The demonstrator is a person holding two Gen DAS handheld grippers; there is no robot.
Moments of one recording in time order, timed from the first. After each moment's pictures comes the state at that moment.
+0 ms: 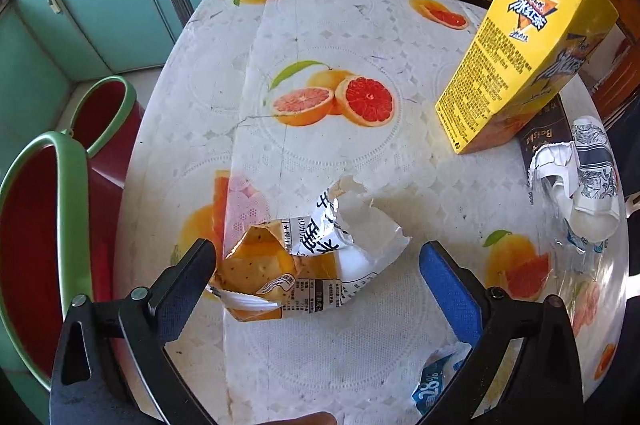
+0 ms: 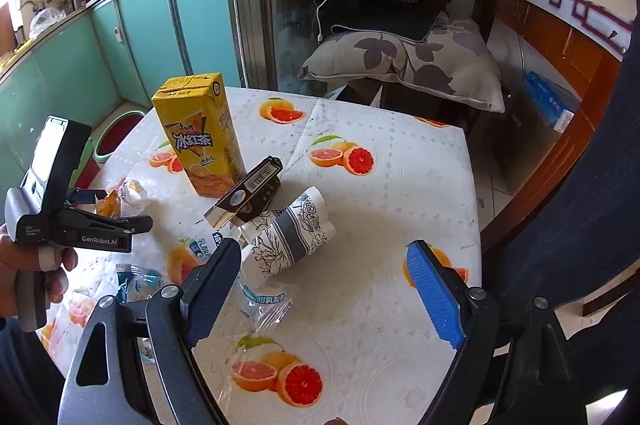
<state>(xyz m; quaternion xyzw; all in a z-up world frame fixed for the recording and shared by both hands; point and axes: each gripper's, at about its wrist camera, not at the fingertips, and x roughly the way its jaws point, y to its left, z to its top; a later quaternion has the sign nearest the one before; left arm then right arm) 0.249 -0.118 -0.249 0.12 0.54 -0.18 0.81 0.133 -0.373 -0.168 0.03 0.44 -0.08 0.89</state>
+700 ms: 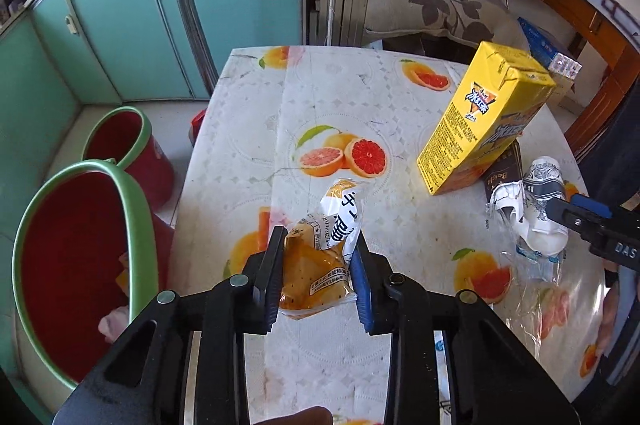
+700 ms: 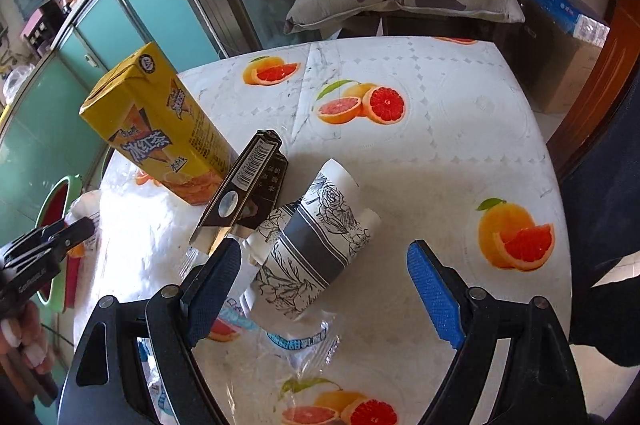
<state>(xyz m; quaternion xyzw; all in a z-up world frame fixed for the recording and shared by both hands) 0.241 -0.089 -0.191 0.09 0.48 -0.19 0.85 0.192 -0.386 -0.233 0.17 0.50 -0.08 0.84</state>
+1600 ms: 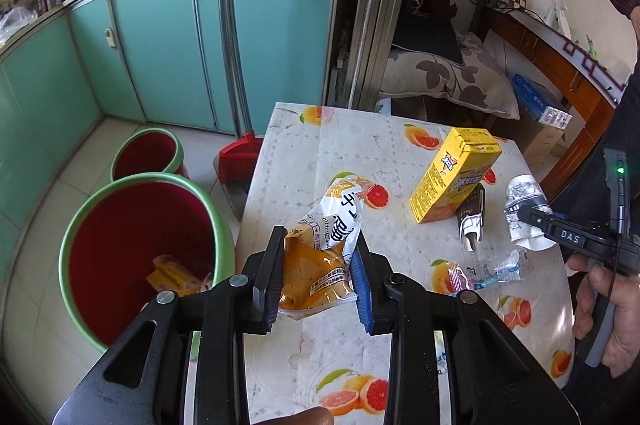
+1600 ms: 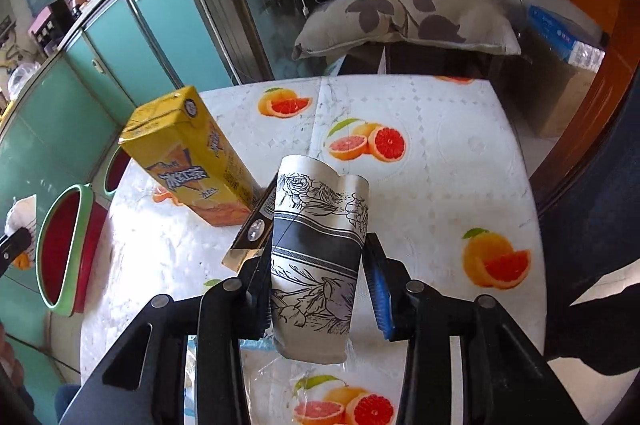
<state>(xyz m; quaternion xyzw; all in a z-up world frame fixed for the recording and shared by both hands) 0.206 -0.032 -0.120 0.03 0.42 -0.18 0.89 0.187 -0.372 -0.186 0.13 0.47 -0.09 0.87</state>
